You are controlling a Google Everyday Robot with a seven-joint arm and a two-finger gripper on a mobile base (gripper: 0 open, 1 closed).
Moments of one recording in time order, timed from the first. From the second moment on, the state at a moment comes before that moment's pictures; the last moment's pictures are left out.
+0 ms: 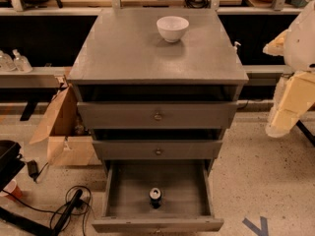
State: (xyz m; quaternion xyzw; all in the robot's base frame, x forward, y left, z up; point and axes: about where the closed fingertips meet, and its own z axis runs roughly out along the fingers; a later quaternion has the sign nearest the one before) arm 0.438 -0.217 0.976 -0.60 0.78 -0.03 0.16
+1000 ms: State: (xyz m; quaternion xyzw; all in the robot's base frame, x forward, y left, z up) arm 0.448 -0.239 0.920 -0.59 0.78 0.04 0.20
